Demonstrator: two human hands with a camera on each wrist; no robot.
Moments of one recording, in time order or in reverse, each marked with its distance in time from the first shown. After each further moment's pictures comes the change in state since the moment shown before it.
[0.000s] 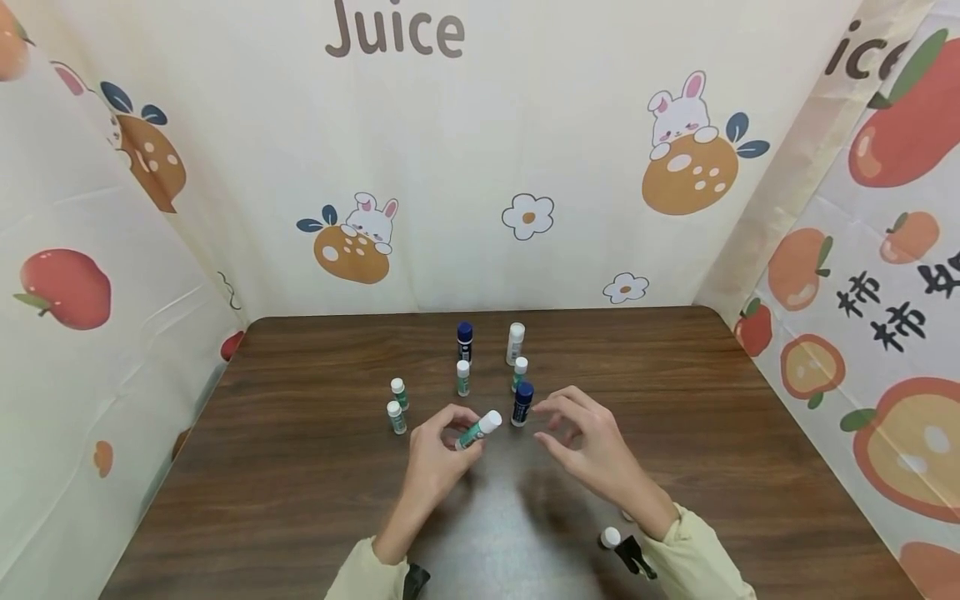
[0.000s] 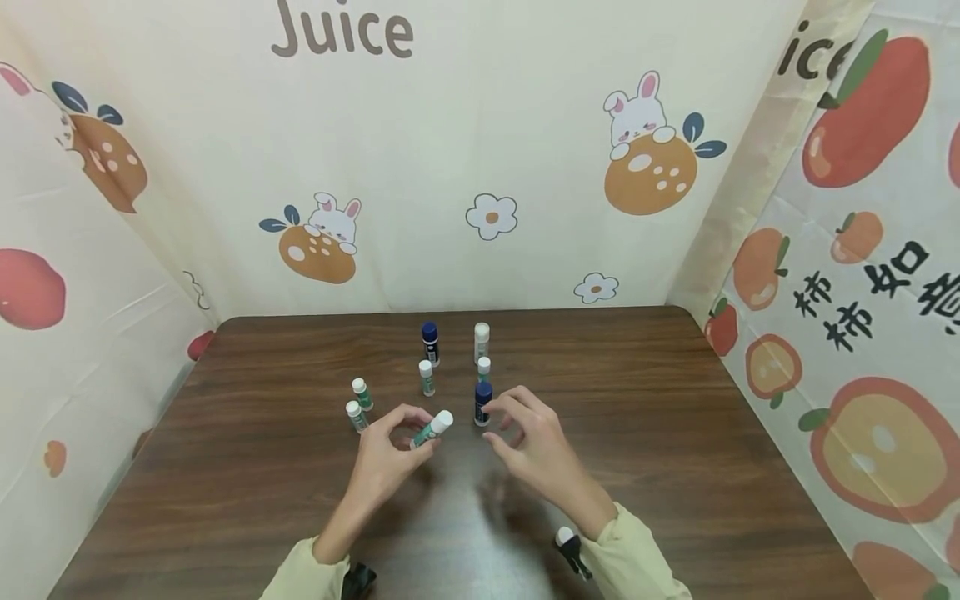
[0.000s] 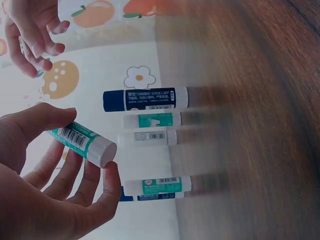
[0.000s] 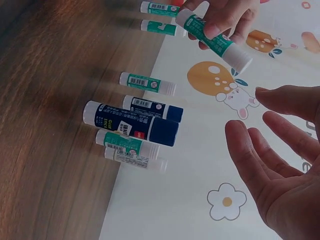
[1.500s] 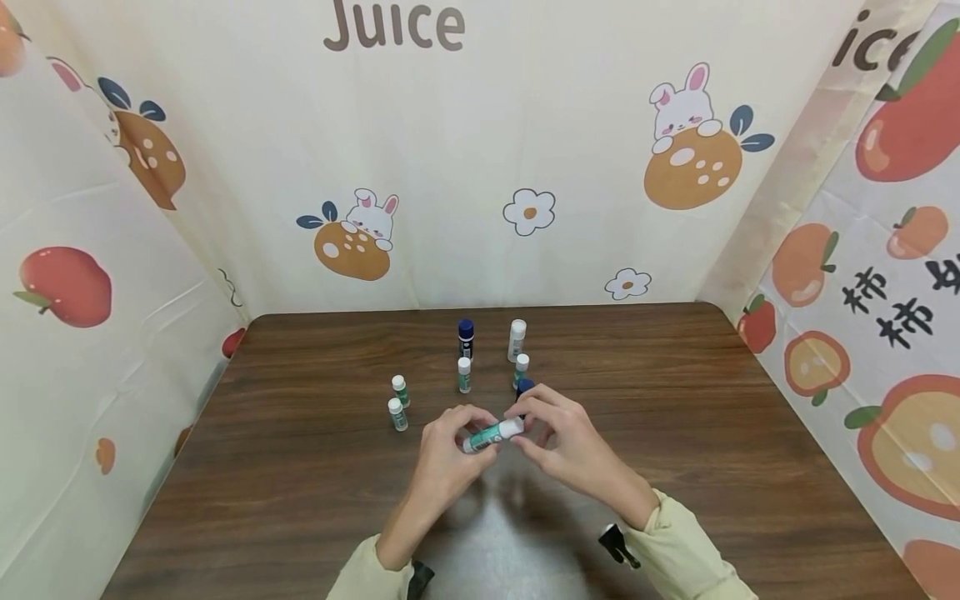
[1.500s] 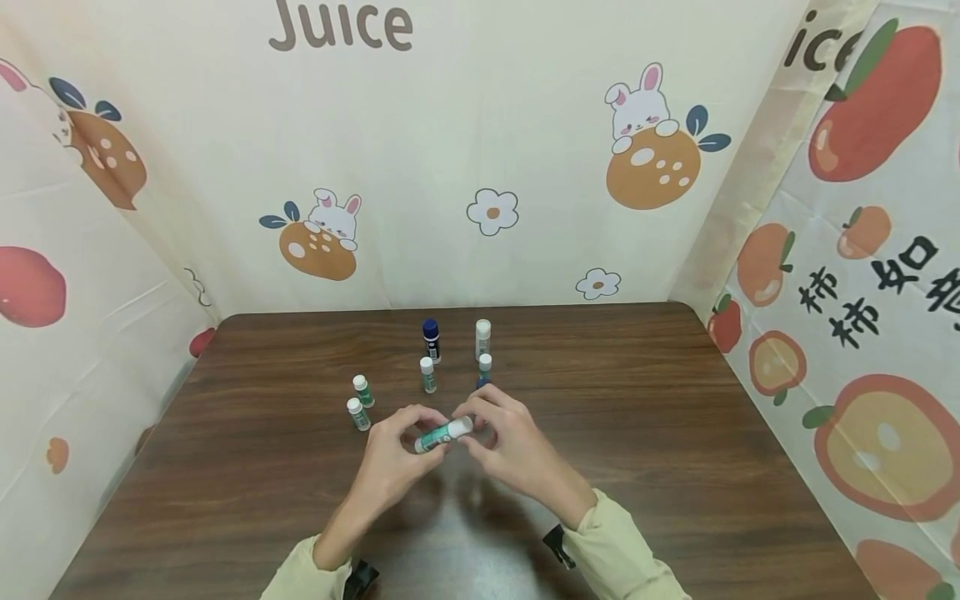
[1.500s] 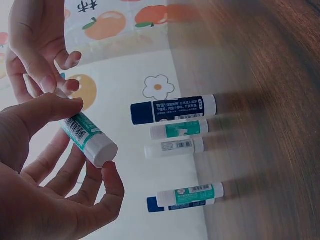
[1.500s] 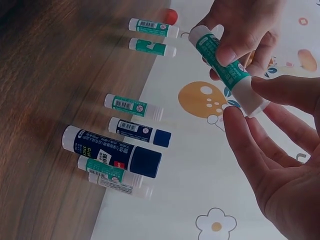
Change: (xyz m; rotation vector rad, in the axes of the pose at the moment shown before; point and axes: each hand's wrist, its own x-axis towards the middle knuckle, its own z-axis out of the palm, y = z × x) left_hand -0.003 0.022 0.000 0.095 -0.105 0.104; right_hand 0.015 -0.015 0.015 0.116 -0.133 -0.028
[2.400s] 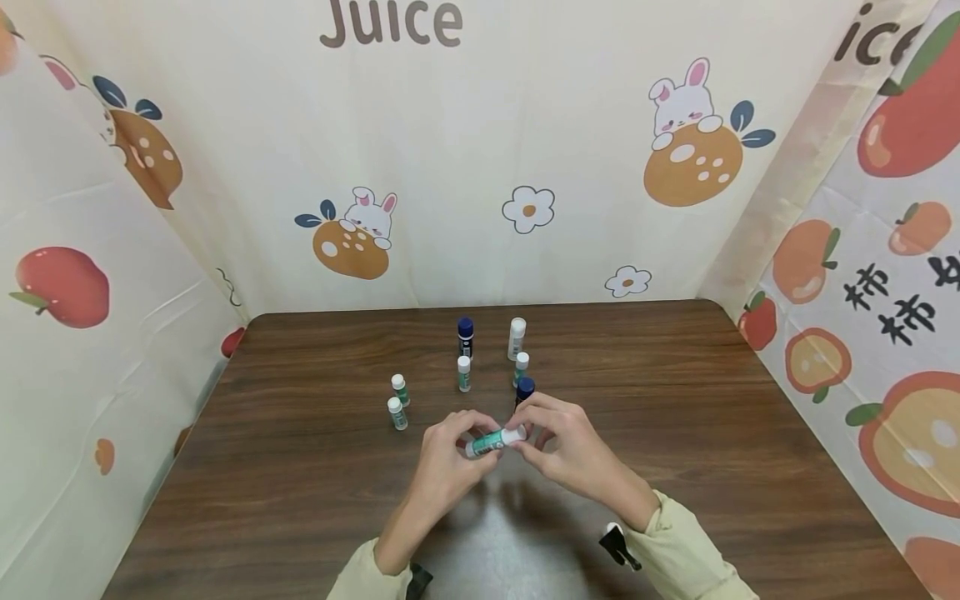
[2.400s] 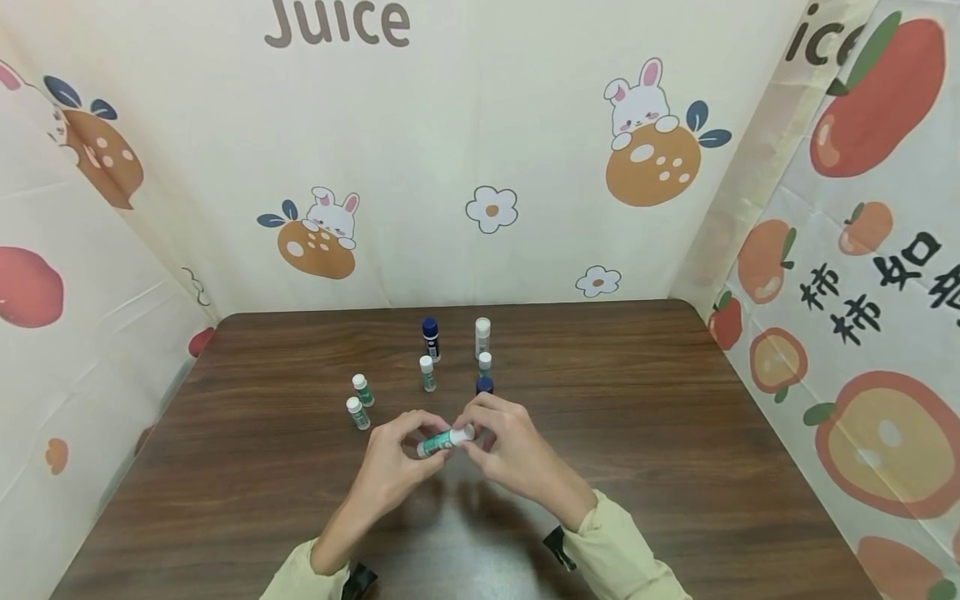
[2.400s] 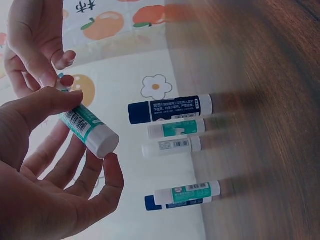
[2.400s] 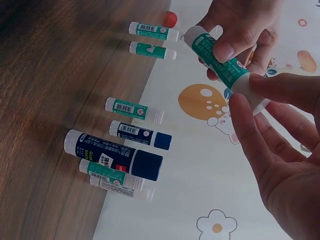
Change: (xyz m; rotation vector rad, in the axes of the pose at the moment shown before) left_hand -0.004 -0.002 0.000 0.009 -0.060 0.019; right_hand -0.003 0.002 0.001 0.022 -0.039 -0.028
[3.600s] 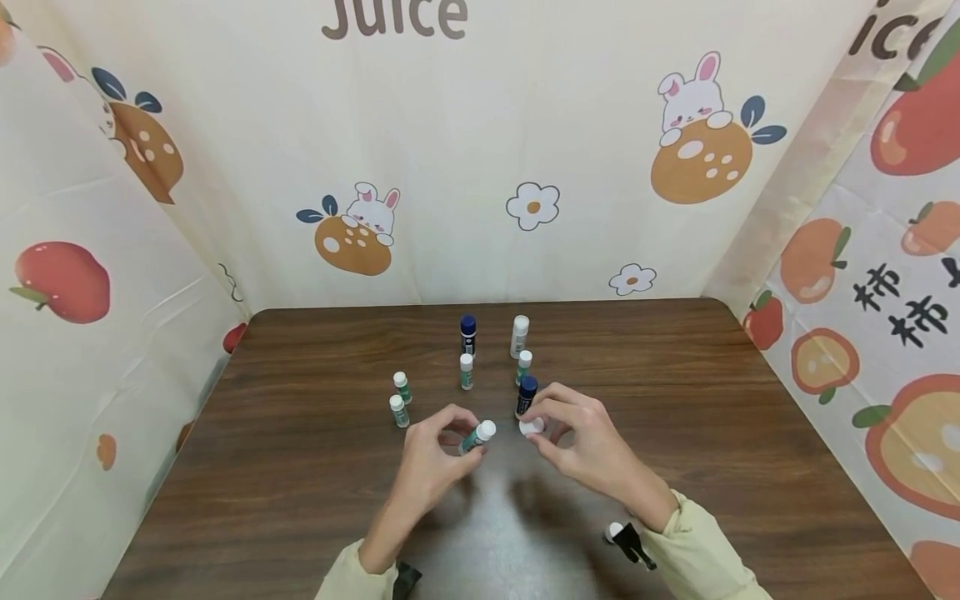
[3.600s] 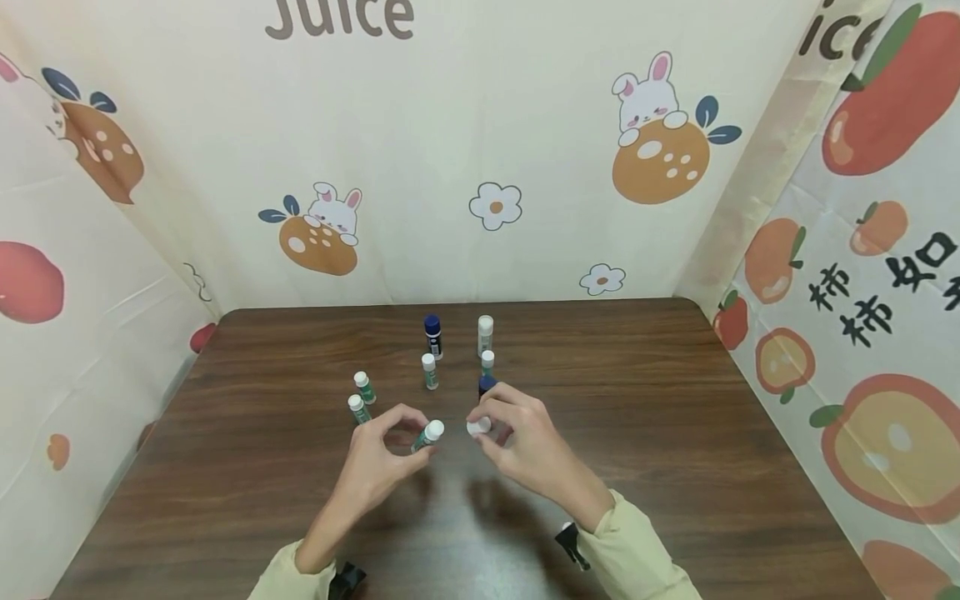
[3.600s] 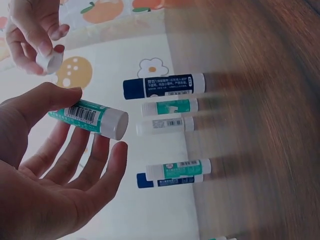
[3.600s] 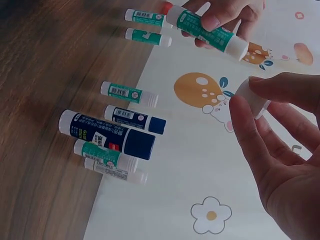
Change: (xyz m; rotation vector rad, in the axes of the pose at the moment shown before) left_hand -0.002 -0.010 -0.014 -0.114 0.069 -0.070; right_hand 0.001 -0.003 -0.013 -0.023 0.084 -0.037
